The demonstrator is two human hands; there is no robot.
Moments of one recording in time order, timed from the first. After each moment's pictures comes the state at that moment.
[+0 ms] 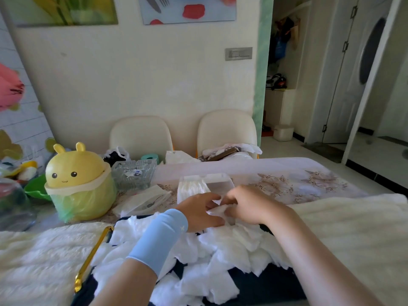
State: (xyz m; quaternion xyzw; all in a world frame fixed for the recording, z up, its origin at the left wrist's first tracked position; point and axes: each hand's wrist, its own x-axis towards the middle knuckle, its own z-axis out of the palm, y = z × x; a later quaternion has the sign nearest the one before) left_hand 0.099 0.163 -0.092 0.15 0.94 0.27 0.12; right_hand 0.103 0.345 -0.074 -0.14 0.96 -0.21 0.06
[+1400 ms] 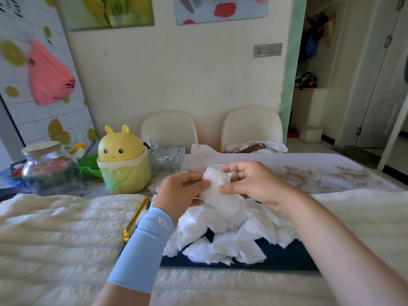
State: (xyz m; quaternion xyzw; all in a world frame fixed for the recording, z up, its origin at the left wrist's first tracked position) left_hand 0.194 0.103 -0.075 -0.04 0.73 0.68 -0.08; right_hand 0.158 0.294 -0.056 -0.18 0.78 -0.59 0.10
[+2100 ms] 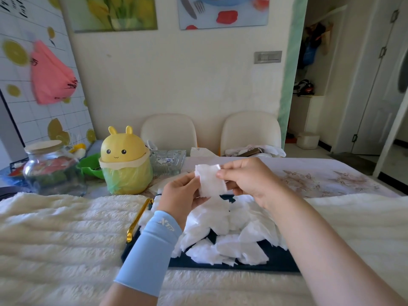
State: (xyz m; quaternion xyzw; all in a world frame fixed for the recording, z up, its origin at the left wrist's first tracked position) left_hand 0.194 0.103 -0.082 -0.06 0.59 0.80 -0.06; right_hand 0.161 0.262 -0.044 -0.08 0.78 -0.62 0.04
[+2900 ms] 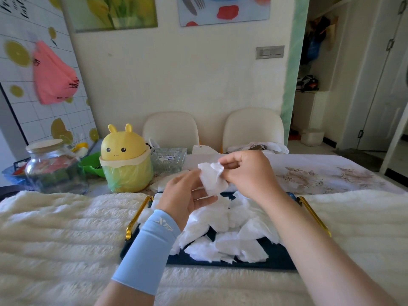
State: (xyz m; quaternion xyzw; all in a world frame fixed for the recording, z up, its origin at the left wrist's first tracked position) left_hand 0.201 0.109 -0.074 -0.04 0.57 0.82 -0.02; right_hand 0.160 0.262 -0.053 -0.12 0.83 -0.53 -0.13
